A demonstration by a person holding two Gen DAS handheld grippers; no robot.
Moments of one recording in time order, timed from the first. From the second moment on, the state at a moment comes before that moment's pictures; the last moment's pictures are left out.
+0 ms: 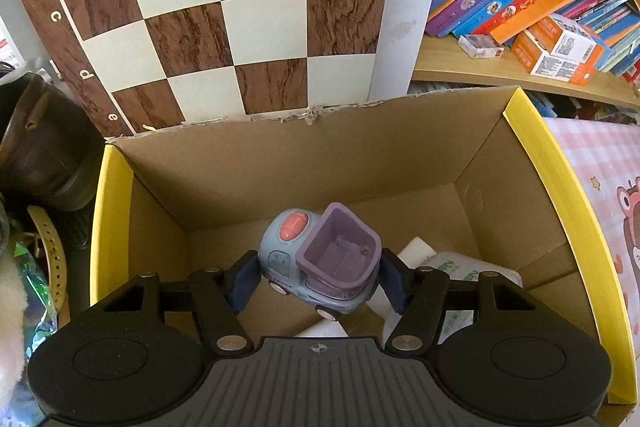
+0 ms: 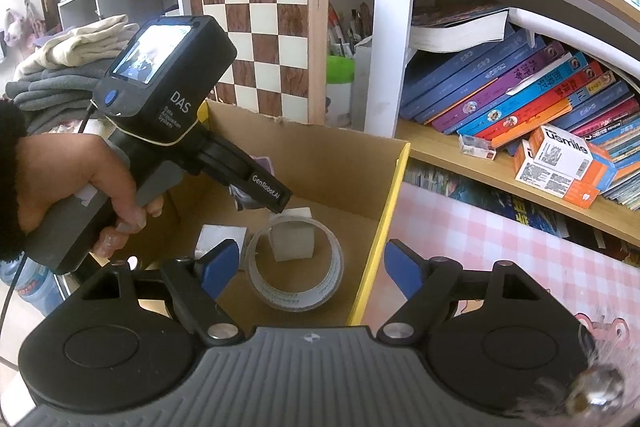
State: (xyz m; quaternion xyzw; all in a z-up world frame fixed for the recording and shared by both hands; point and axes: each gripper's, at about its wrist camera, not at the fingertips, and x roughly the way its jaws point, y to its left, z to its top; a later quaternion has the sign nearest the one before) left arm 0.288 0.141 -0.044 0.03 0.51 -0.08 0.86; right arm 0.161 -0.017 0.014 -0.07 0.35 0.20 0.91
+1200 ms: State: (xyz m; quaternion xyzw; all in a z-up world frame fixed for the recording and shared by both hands) left arm 0.234 0.133 -0.012 0.09 0.44 -0.05 0.89; right arm 0.137 -0.020 0.022 -0.07 0.34 0.18 0.92
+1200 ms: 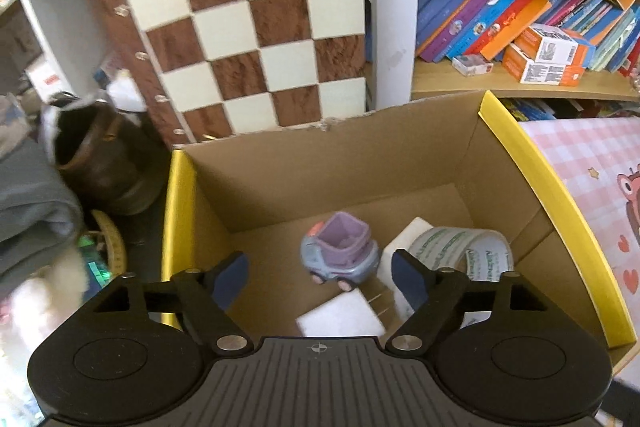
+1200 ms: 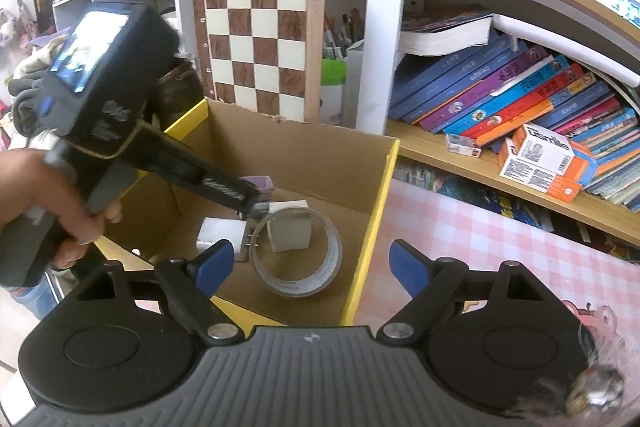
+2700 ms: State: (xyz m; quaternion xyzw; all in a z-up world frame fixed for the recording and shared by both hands) left arm 0.053 0.104 0.009 0.01 0.33 0.04 0.94; right arm 0.046 -0.089 -0.009 -0.03 0.35 0.05 0.94
